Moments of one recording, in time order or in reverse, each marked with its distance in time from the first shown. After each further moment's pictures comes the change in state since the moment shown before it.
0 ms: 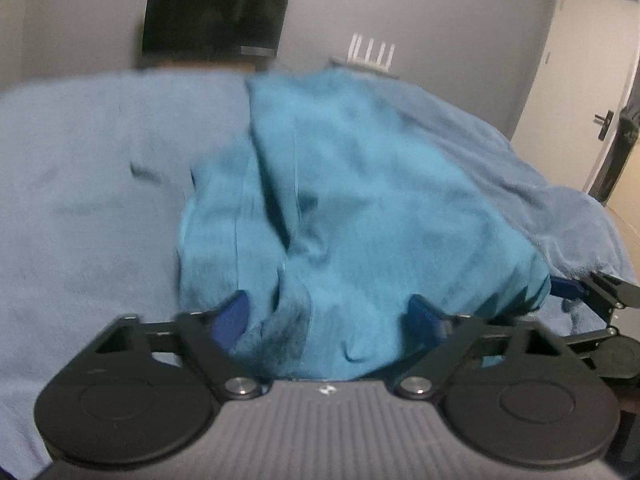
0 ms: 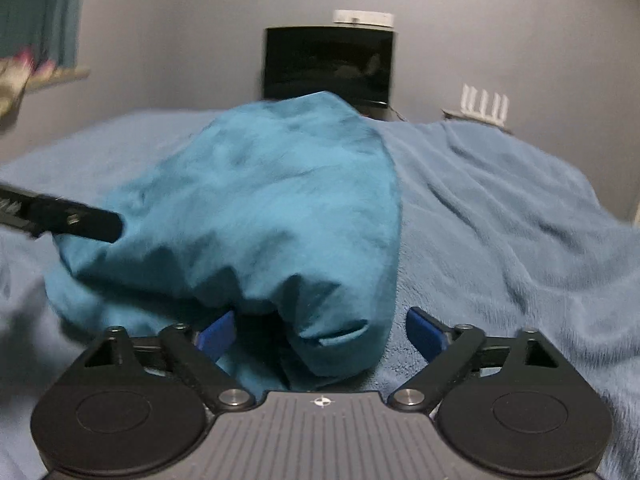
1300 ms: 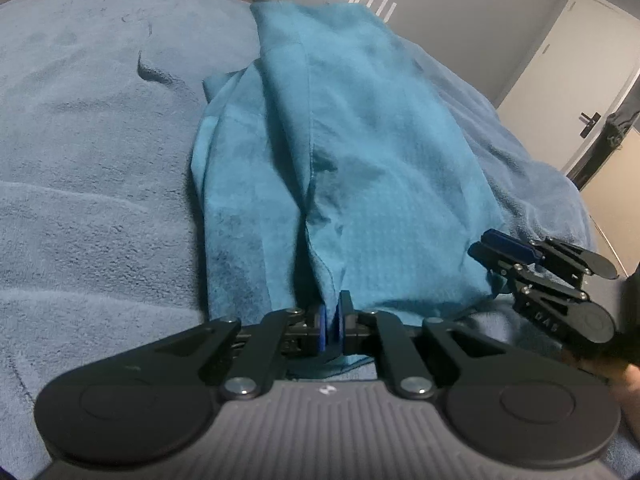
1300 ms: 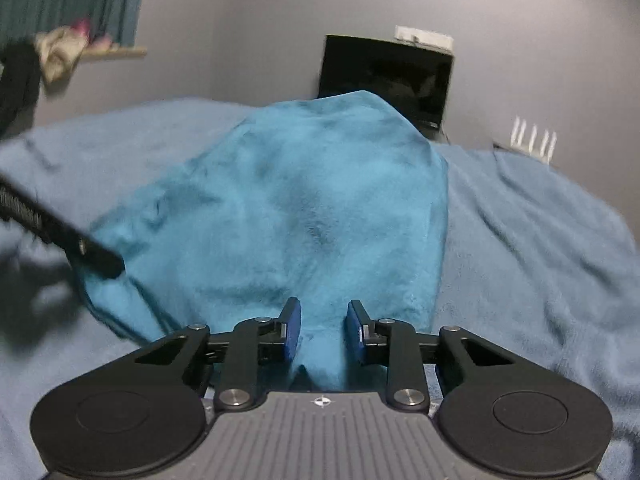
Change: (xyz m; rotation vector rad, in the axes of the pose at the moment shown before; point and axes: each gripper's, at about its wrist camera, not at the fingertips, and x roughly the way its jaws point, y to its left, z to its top) left arm -0.007 0.037 -0.019 -0.101 0.162 -0.113; right arm 0.007 0.003 -0.014 -0.131 -0.040 0.102
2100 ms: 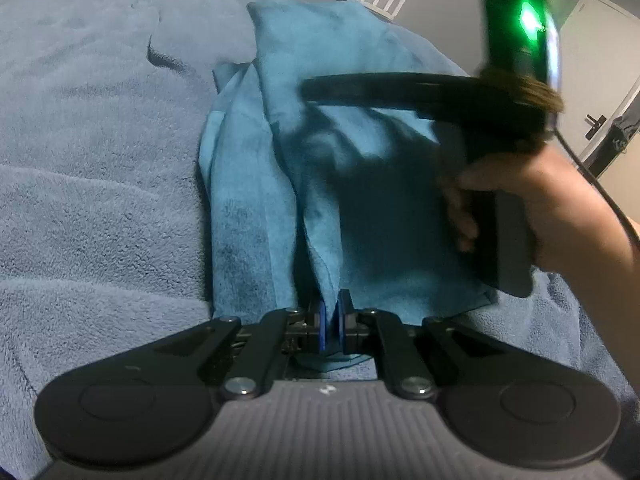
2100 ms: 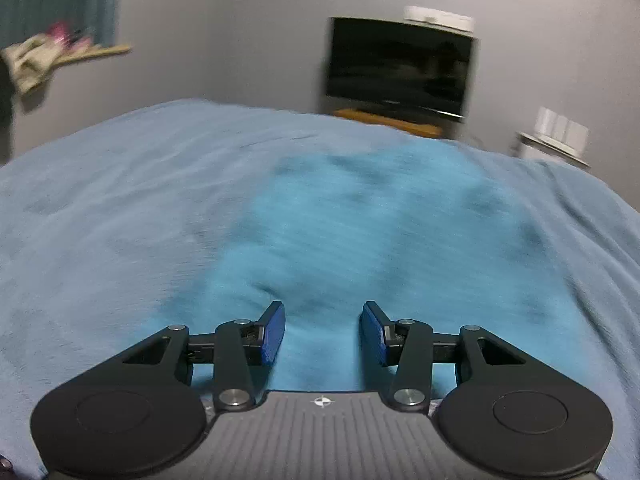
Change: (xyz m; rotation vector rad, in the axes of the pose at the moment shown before) left arm 0.003 0.003 0.003 -0.036 0.030 -0.003; right arm 0.165 0.046 0.126 0.041 0.068 0.048
